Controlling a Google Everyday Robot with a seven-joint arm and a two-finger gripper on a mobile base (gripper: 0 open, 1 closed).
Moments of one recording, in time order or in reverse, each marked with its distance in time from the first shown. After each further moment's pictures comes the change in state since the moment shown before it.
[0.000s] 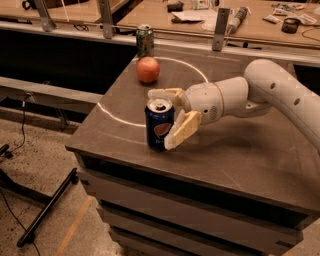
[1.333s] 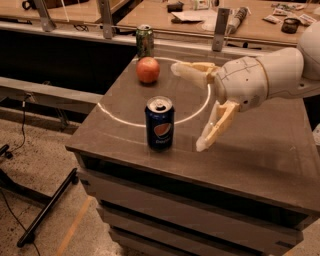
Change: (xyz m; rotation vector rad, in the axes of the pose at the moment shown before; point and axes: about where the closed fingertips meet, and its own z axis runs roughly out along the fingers) arm -0.046 0.049 -0.055 0.096 0.159 -0.331
